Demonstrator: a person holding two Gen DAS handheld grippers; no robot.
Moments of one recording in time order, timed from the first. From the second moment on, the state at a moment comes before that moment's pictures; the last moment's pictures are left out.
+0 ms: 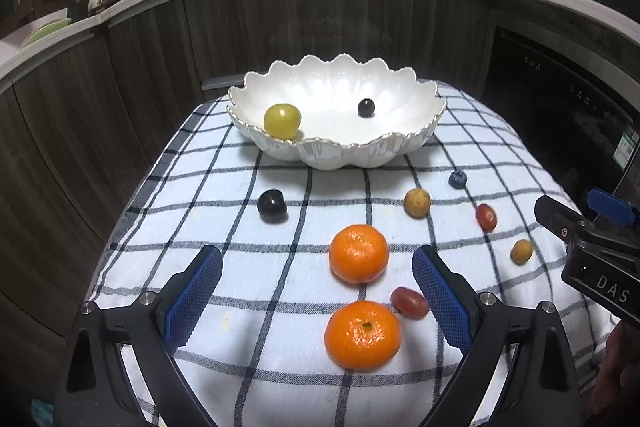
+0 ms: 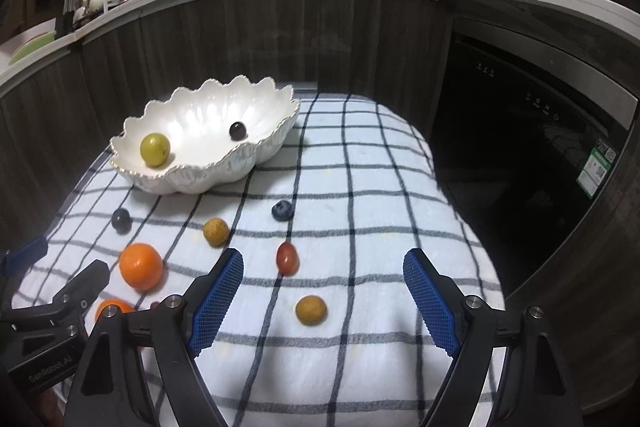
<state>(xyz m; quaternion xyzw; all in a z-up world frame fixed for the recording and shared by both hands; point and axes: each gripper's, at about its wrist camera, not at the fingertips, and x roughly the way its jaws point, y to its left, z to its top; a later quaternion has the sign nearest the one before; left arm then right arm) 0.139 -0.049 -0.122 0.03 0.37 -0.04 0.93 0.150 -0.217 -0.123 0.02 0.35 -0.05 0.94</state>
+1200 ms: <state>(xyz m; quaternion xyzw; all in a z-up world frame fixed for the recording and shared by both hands) 0.141 -0.048 -0.167 0.01 0.44 -0.08 0.89 0.159 -0.206 -0.174 -0.01 0.39 -0.04 0.92</state>
